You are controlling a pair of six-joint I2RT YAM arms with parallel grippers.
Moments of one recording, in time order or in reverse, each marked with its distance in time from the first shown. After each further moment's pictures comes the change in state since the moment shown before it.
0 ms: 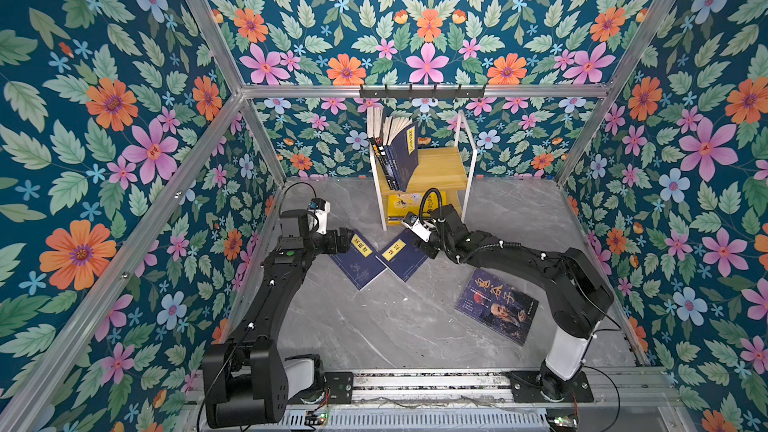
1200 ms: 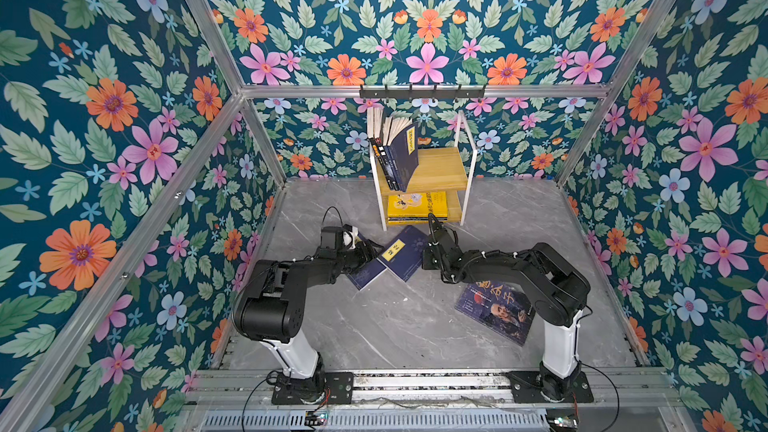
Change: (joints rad) left arm -0.155 0.459 -0.137 0.509 0.230 -0.644; right arm 0.014 0.201 -0.090 0.159 0.190 0.910
